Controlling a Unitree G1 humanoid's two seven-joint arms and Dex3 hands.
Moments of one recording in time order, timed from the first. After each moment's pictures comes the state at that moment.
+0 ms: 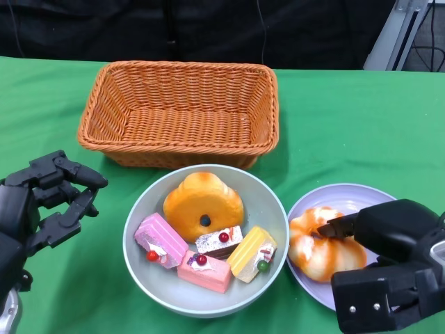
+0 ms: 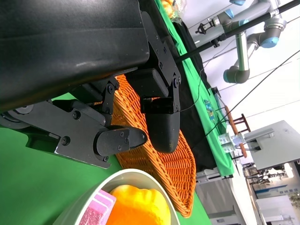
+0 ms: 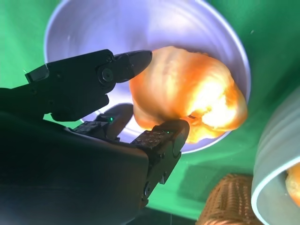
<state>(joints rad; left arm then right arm) -0.18 0.20 0.19 0.46 -0.10 -0.57 -0.20 -0.22 -0.49 0.40 -0.04 -0.83 0.10 0.44</state>
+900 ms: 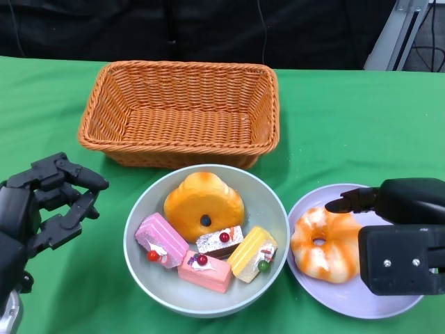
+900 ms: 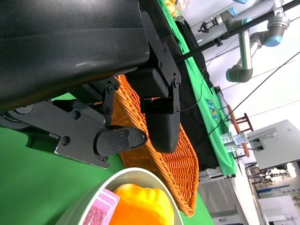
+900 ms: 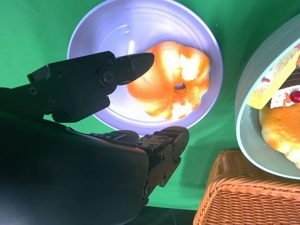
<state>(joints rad) -0.18 0.20 0.18 0.48 -0.10 -0.57 -0.20 -0.21 -0.55 0.25 -0.32 -0.63 0.28 0.71</state>
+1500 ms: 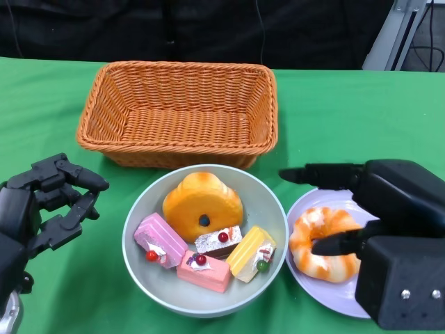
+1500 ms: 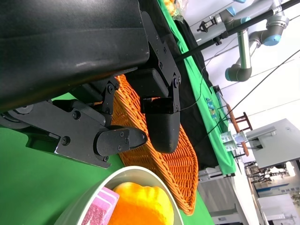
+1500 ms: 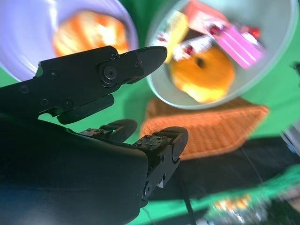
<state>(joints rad) -0.18 0.20 0.18 0.48 -0.09 -0.58 -0.20 -0.14 -0.41 0.23 -0.58 -0.53 0.28 0.54</state>
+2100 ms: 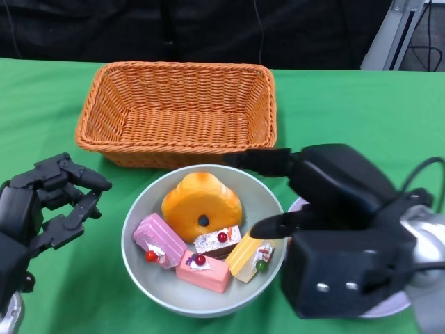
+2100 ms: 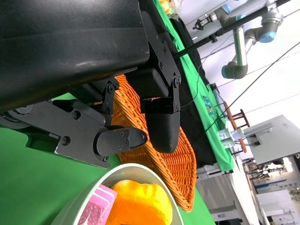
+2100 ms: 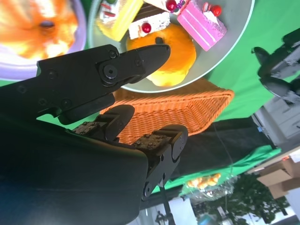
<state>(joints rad) -0.18 0.20 0.18 0.48 -0.08 -0.60 -0.20 -0.30 -0.24 0.41 -0.37 -0.65 0.23 0.40</state>
